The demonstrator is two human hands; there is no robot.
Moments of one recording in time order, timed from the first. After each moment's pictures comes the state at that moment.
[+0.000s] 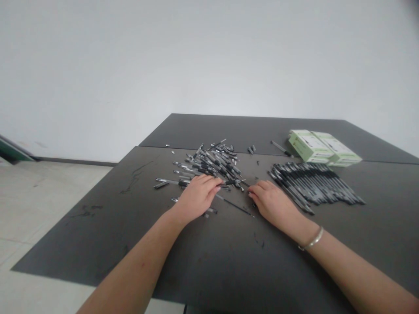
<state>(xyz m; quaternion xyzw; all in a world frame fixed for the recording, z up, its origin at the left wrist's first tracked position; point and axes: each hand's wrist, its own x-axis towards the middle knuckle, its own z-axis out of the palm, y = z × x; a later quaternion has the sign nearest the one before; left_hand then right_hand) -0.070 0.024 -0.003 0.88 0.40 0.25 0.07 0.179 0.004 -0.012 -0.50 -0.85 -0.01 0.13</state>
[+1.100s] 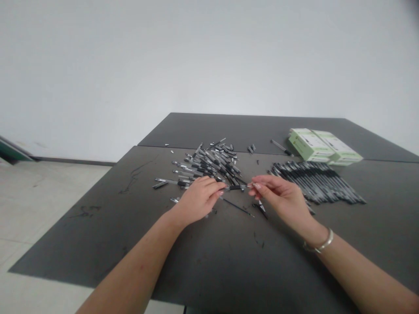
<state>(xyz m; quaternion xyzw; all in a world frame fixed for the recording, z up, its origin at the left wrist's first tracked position) -0.068 0.020 0.001 0.90 0.36 0.23 0.11 0.171 -0.010 0.010 -0.47 -0.58 0.44 0.49</state>
